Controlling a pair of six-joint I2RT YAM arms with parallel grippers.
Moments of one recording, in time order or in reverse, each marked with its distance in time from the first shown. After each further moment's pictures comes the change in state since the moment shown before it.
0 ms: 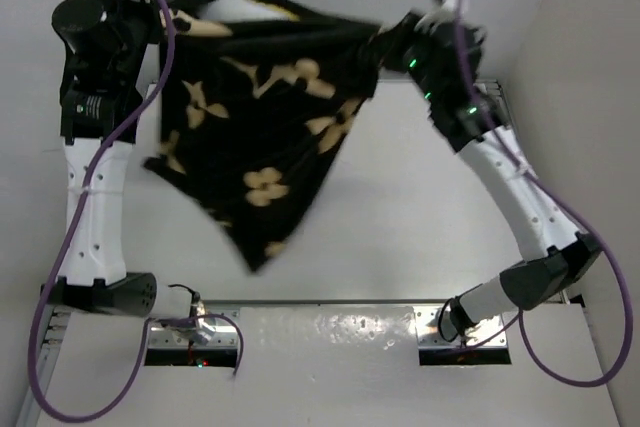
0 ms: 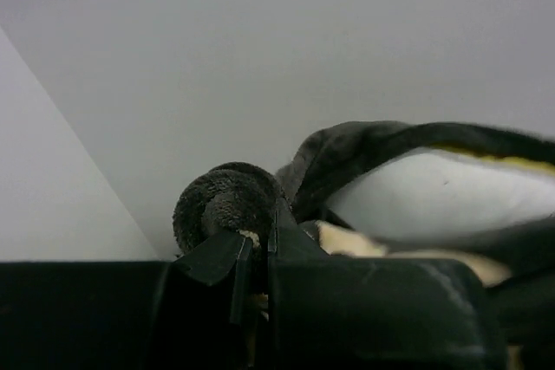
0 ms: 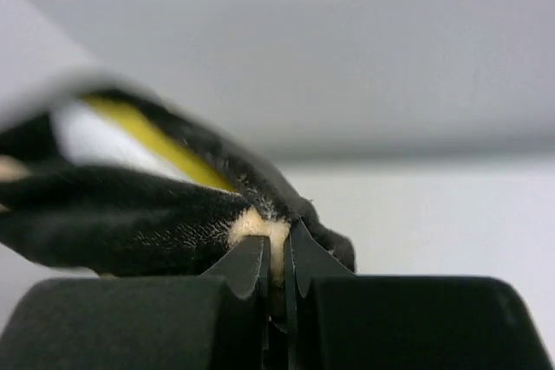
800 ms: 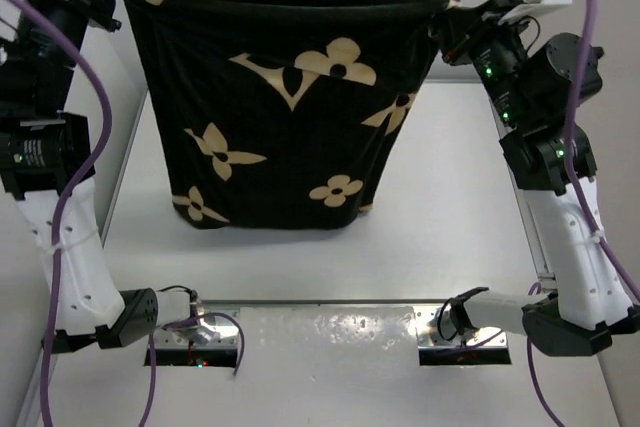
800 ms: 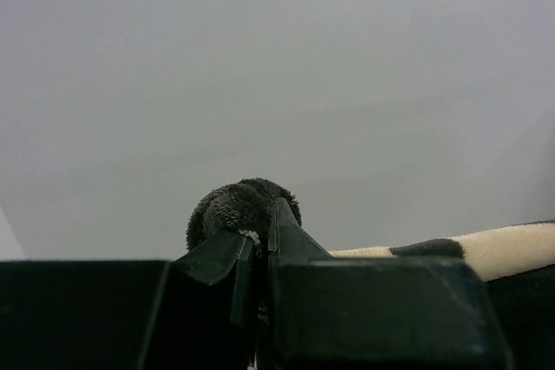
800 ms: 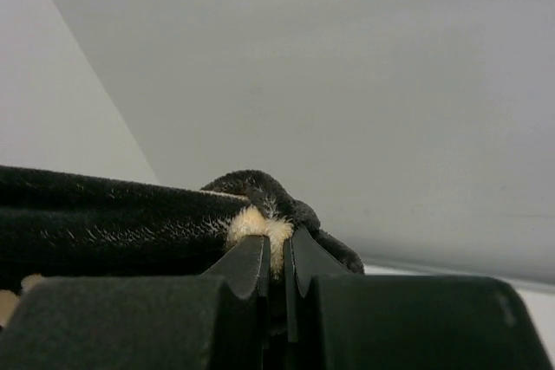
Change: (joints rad) left arm 0.153 -0.085 0.240 0.112 0.373 -0.192; right arm -0.098 -0.251 0.181 -0.034 -0.053 -0.241
